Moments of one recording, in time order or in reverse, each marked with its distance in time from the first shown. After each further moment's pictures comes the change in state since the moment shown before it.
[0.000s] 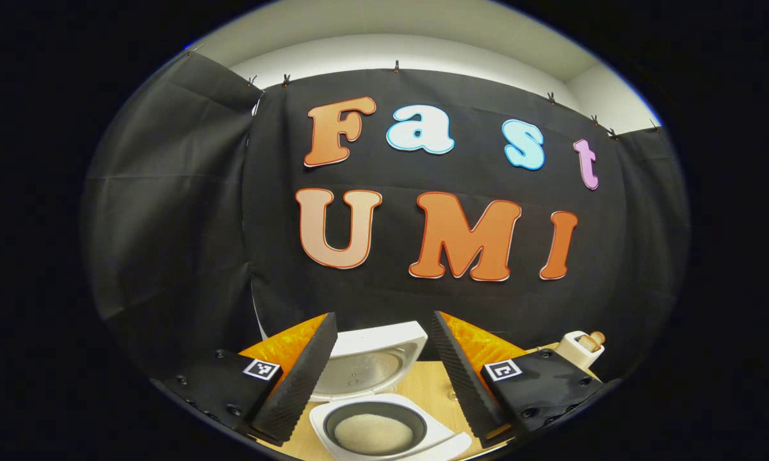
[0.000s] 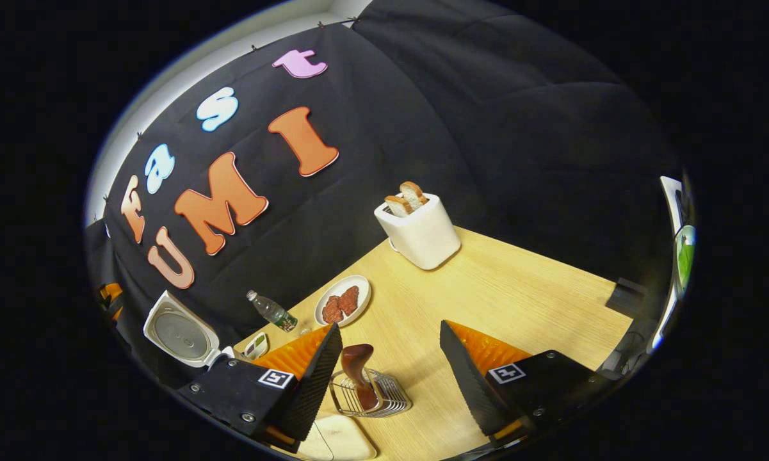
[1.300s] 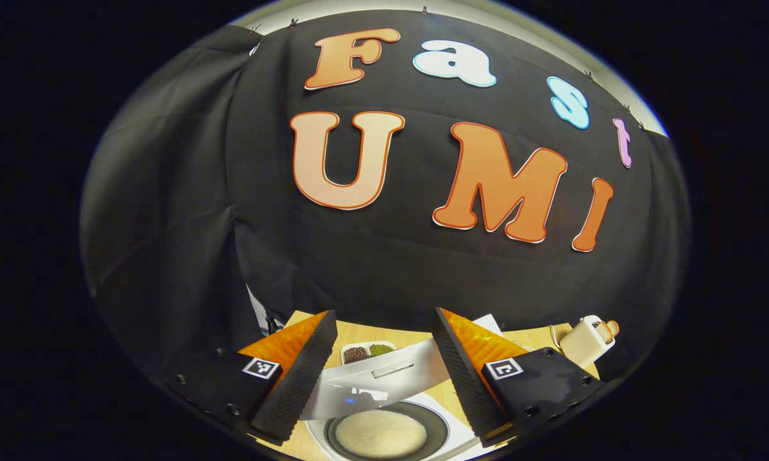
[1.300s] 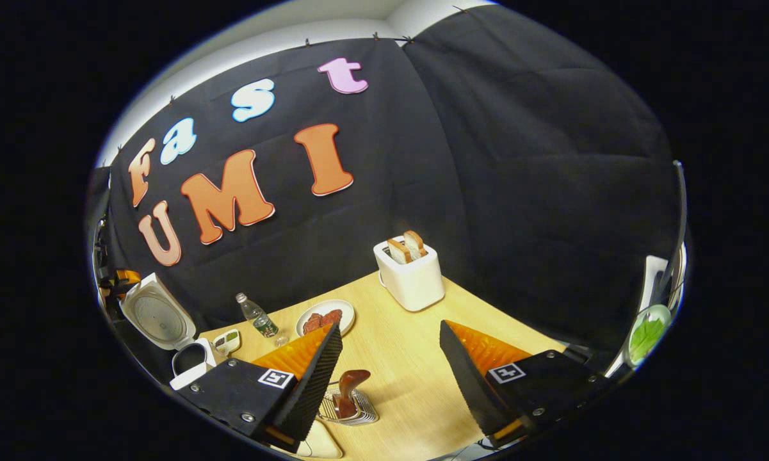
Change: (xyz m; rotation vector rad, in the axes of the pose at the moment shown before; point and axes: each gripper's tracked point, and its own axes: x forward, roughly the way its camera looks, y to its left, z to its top) left arm 0.090 0.028 -0.088 -0.082 0.272 -0.036; right arm -0.051 0.040 0.076 -0.266 -0.139 -0.053
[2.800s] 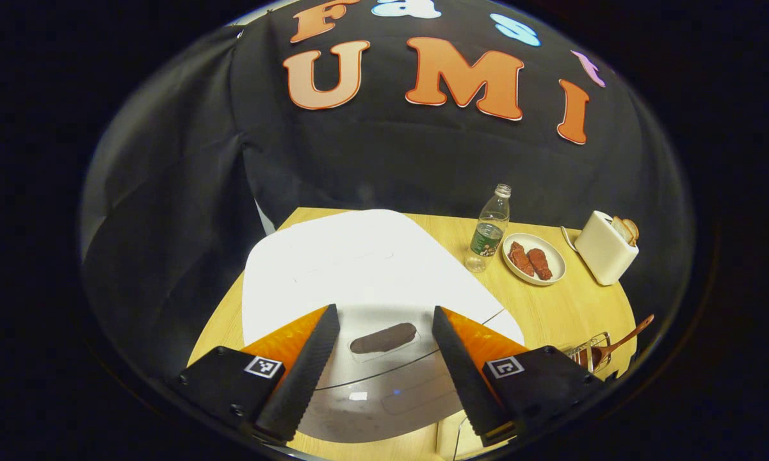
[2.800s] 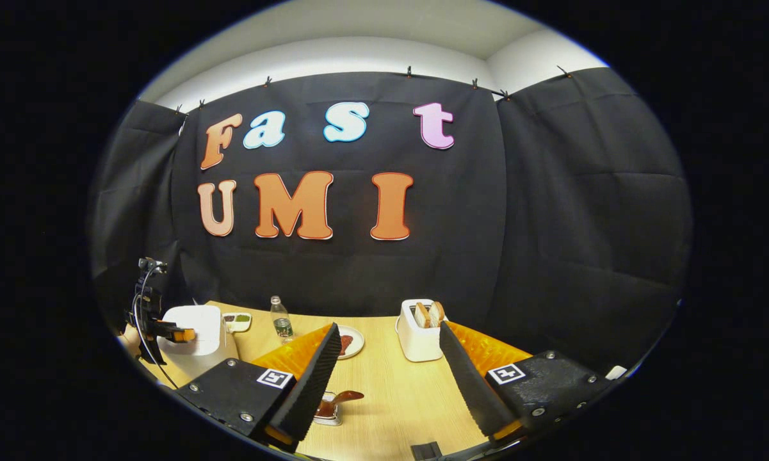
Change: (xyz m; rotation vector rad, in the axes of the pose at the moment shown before) left arm -0.088 -0.052 -0.260 0.097 0.260 0.079; right arm -0.057 0.025 0.099 -0.339 -0.164 0.169
